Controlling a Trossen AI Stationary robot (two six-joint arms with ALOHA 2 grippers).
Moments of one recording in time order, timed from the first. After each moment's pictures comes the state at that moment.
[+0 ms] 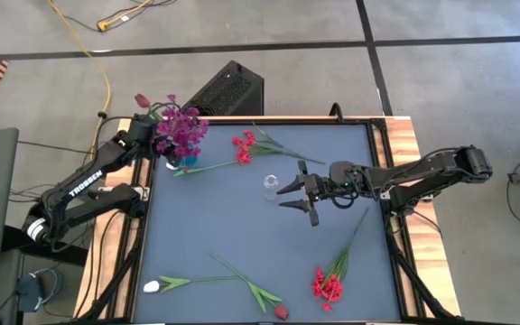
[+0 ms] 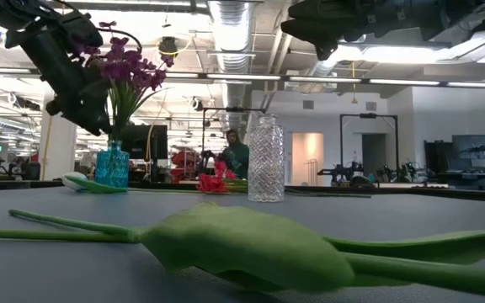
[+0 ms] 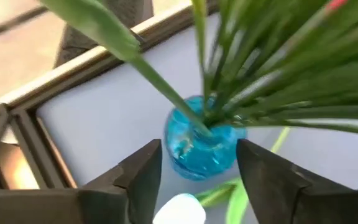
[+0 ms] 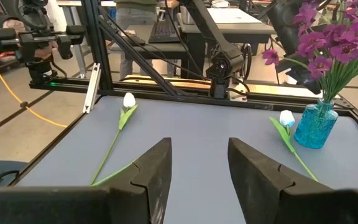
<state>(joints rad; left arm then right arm) 0.99 0.78 0.57 -0.58 0.05 0.01 0.04 1.24 0.68 0.41 -0.11 -0.02</state>
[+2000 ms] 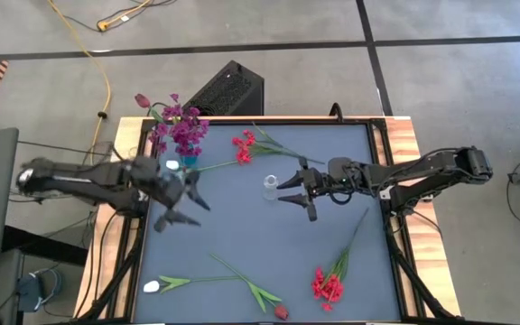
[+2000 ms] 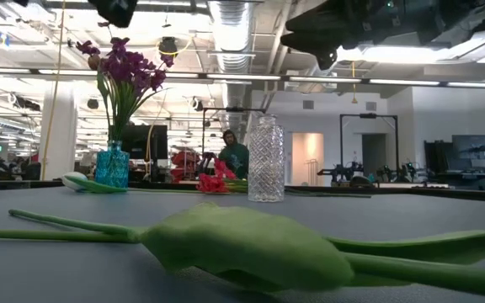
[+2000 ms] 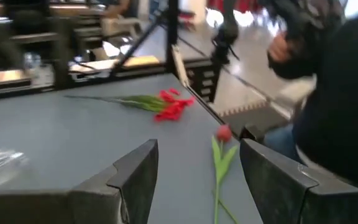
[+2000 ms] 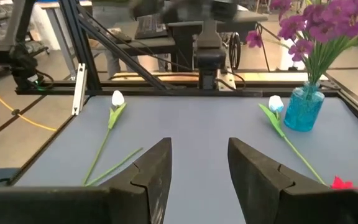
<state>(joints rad) -0.08 0.76 0.65 -0.12 0.40 0.02 -0.01 1.24 0.68 0.38 -0.10 0.03</state>
